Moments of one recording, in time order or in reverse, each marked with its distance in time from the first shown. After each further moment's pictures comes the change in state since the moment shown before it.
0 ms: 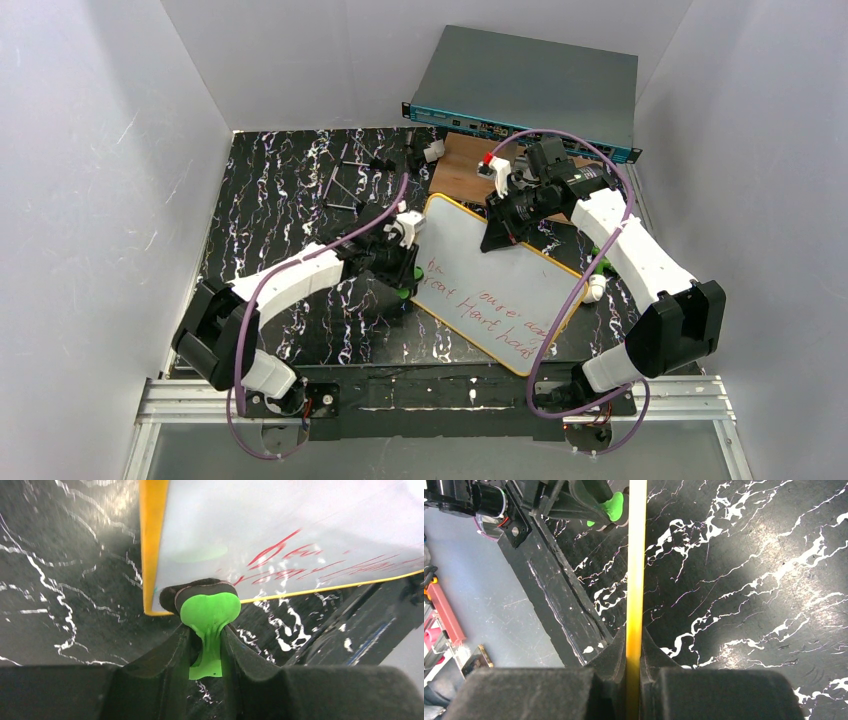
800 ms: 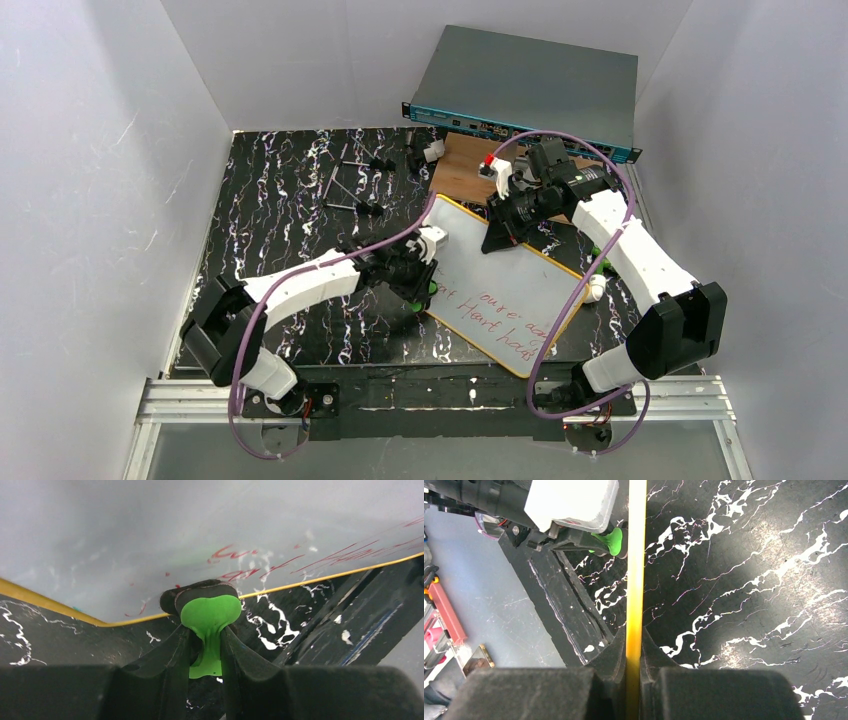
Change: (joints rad) left arm -0.142 0.029 0.068 -0.009 -0.069 -0.008; right arm -0.005 -0.009 -0.012 0.001 0.000 0.003
